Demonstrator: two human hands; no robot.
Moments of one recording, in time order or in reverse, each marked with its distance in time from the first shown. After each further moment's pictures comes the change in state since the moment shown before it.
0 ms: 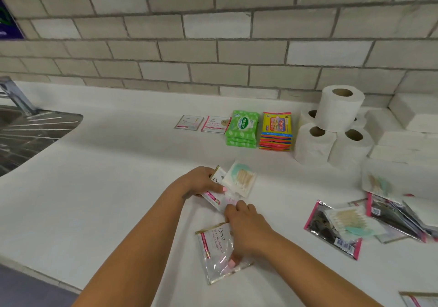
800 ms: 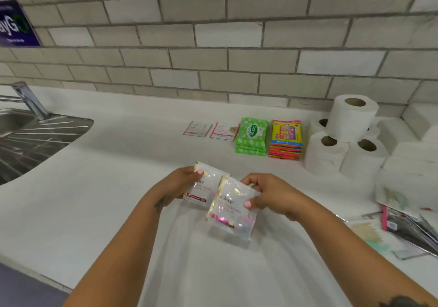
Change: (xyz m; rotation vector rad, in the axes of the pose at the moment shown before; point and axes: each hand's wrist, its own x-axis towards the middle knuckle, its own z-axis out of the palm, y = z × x) left_hand -0.027 -0.030 -0.050 -0.297 0.107 0.028; right_hand 0.017 0.032 -0.072 0.840 0.100 -0.088
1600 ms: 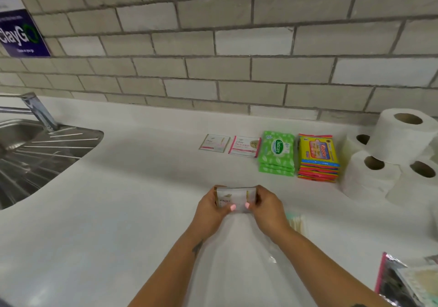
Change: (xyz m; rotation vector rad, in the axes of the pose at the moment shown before) left_hand 0.060 -0.049 0.014 -0.204 0.217 0.386; right_hand 0.116 0.019 0.064 0.008 0.482 -0.022
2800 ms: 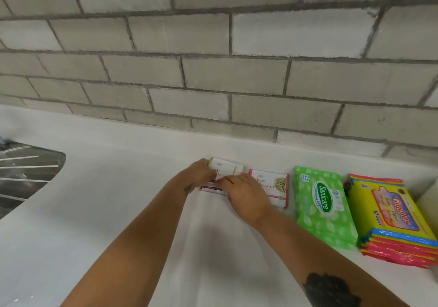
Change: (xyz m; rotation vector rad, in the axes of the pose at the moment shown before) left_hand 0.281 0.019 -0.084 0.484 -0.190 -0.402; right_hand 0.237 -0.020 0.086 -0.803 0.011 -0.782
